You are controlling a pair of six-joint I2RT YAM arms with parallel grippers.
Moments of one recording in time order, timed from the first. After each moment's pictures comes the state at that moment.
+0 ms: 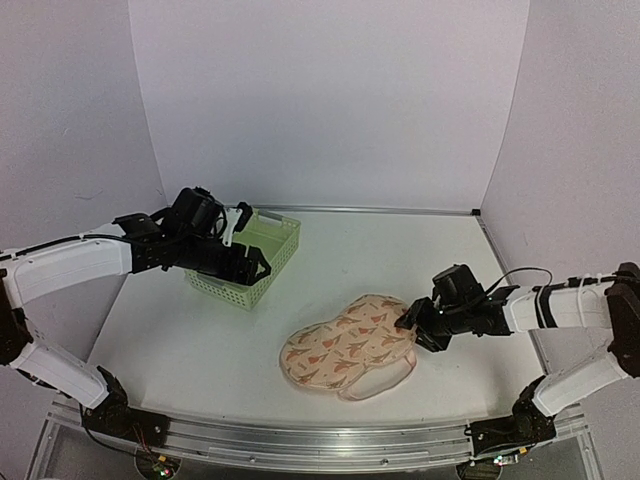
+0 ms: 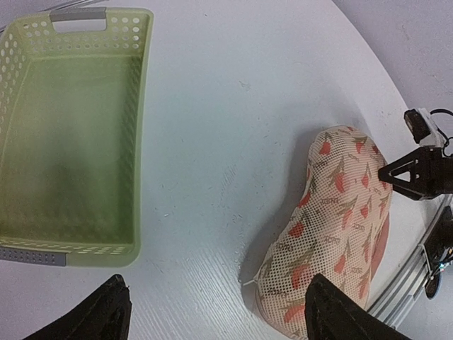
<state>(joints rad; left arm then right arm) -0.75 1.35 1.08 -0.48 0.06 -0.37 0.65 1.34 0.51 -0.07 -0.13 1.18</state>
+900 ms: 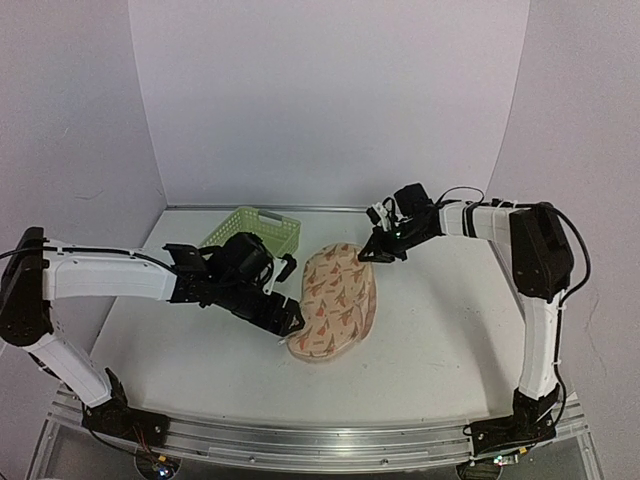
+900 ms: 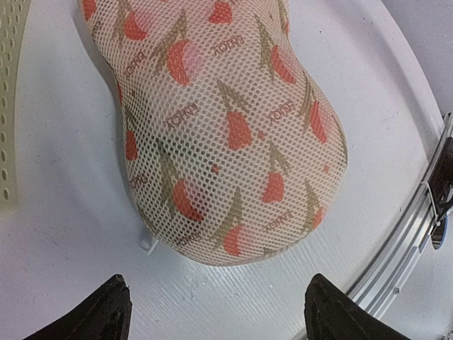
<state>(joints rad) -0.97 1.51 1.03 -0.41 0.09 -0.45 0.45 2.05 1.48 -0.34 -0.52 0.36</state>
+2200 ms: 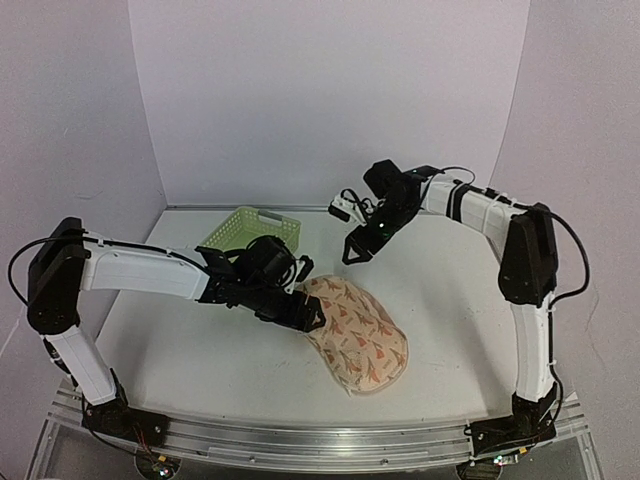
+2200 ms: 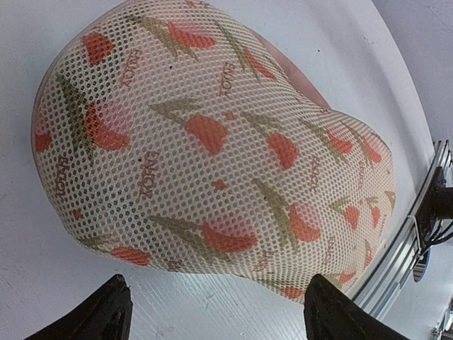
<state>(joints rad) -0.98 1.71 1.11 -0.28 0.13 -0.56 0.60 2.18 1.97 -0.93 -0.33 -0.34</state>
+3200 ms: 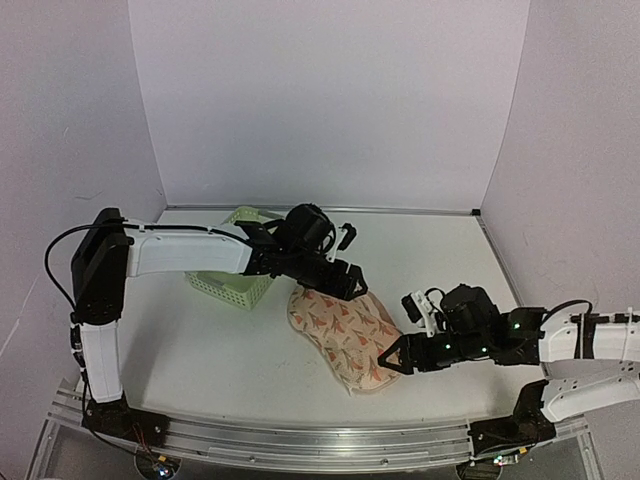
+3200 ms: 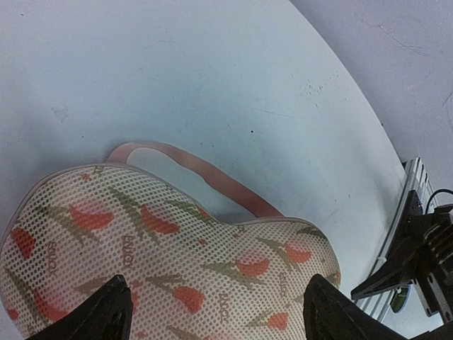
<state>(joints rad) -0.98 1.94 1.51 -0.30 0.17 -0.44 0.95 1.03 0.46 -0.17 -0.23 0.73</state>
